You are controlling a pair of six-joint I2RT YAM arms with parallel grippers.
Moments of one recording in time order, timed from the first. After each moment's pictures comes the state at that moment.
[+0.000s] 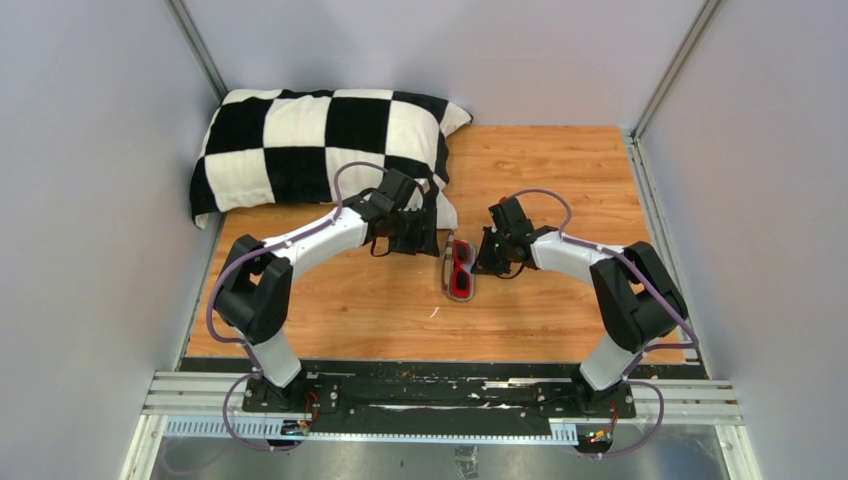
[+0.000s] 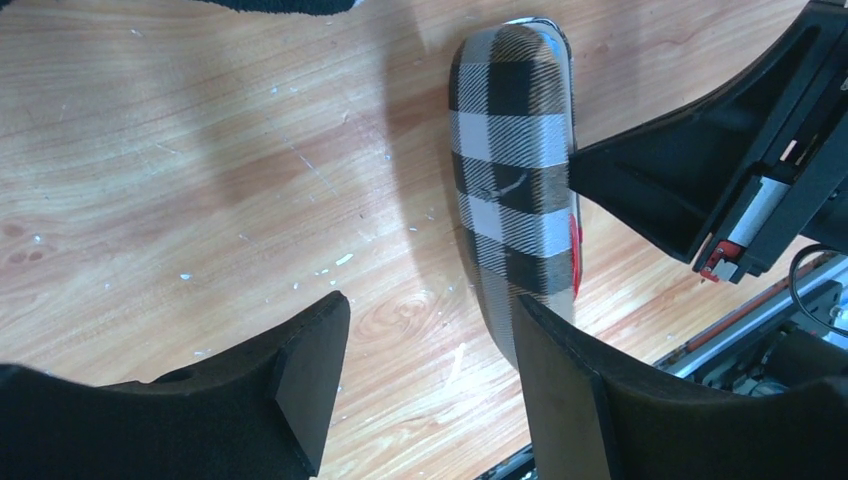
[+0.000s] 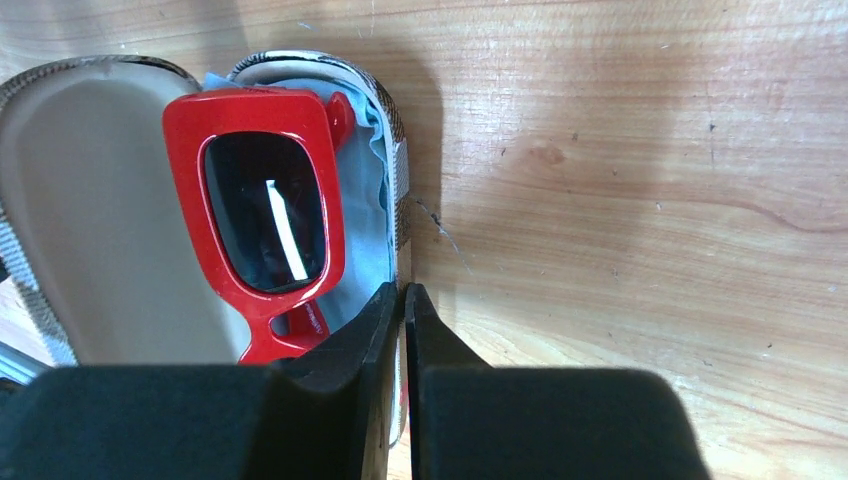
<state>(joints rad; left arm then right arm) -0.61 1.71 1.22 -0.45 0.22 -0.46 0.49 1.64 0.88 -0.22 -0.17 0.68</state>
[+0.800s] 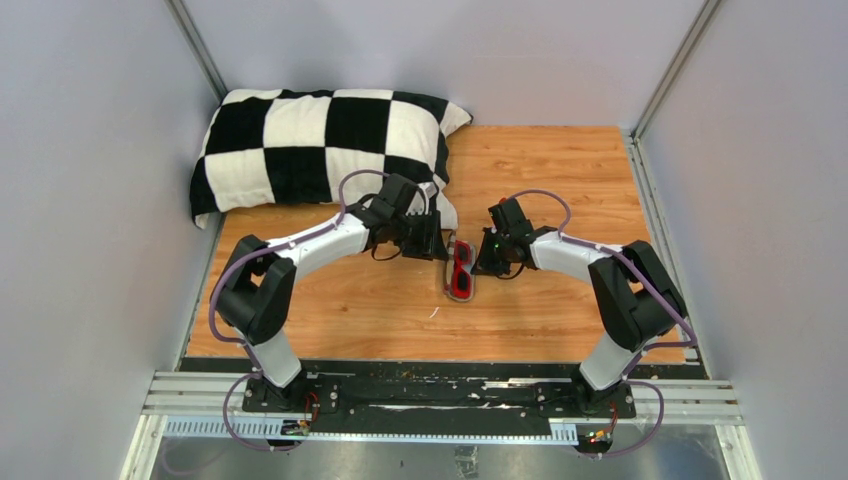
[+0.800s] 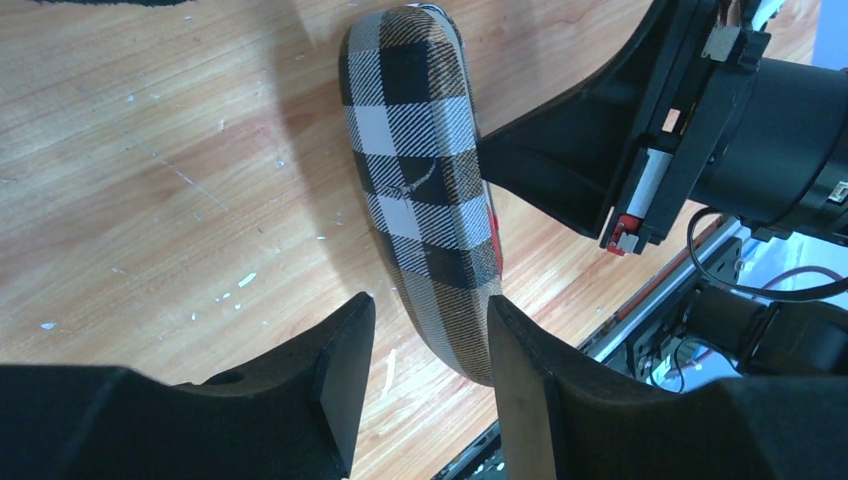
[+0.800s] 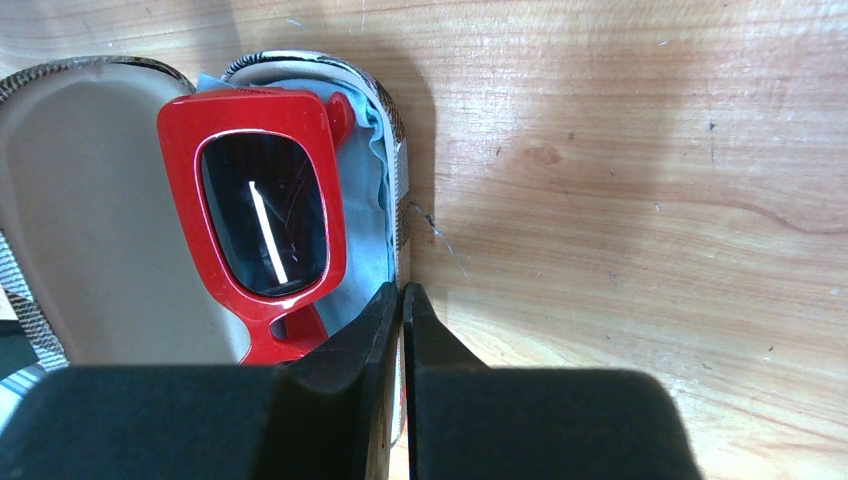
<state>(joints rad) -0.61 1.71 1.15 -0.31 0.38 -0.53 0.49 1.65 0.88 -0.22 -0.17 0.68</state>
